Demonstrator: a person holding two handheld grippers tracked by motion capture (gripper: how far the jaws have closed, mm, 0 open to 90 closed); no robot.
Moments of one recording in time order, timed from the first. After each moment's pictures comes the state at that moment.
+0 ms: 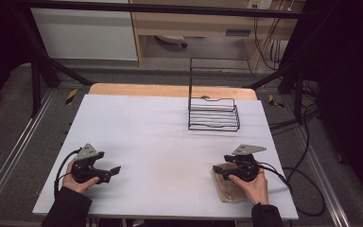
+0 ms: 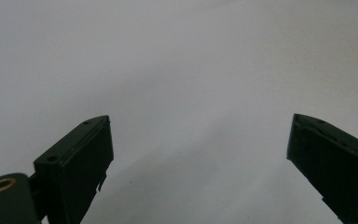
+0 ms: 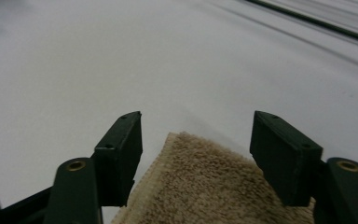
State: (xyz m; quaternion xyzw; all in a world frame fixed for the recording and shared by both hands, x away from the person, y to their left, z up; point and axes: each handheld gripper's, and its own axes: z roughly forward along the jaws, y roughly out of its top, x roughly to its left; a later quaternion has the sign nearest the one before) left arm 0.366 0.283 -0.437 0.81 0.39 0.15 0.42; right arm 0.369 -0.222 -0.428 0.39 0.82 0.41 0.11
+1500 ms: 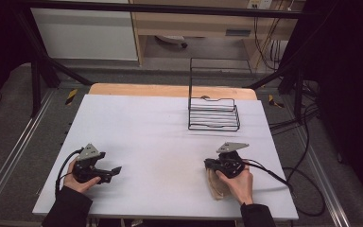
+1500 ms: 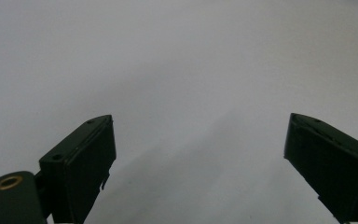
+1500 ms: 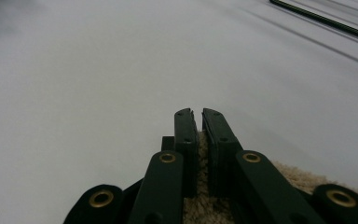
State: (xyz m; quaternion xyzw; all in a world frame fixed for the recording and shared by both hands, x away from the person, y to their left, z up) left arm 0.367 0.281 -0.438 0.81 0.39 0.16 0.41; right arm 0.378 -0.179 -0.426 0.38 0.83 0.40 0.10
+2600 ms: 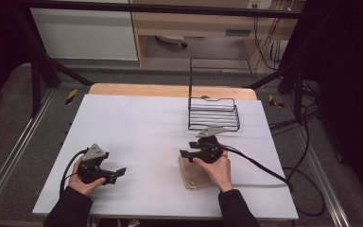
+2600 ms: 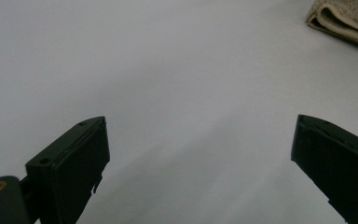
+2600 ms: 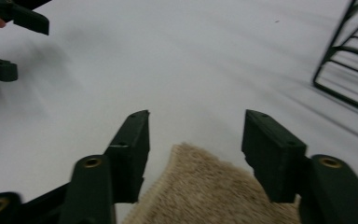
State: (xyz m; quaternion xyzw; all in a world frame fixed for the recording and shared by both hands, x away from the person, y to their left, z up) left arm 0.365 0.263 -0.435 0.81 0.39 0.15 0.41; right arm 0.413 -0.123 -0.406 0.37 0.82 0.44 0.09
